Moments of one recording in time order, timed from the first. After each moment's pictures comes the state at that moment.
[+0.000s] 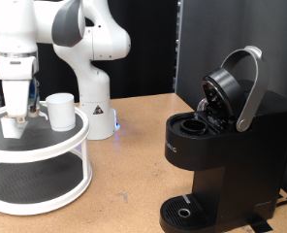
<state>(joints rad) -0.15 -0.41 -0.48 -2.70 -0.32 2.40 -1.13</state>
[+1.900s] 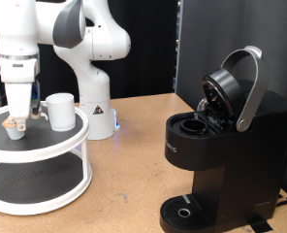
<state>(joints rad) -0.16 -0.42 -0.48 -2.71 -0.36 2.38 -1.14</state>
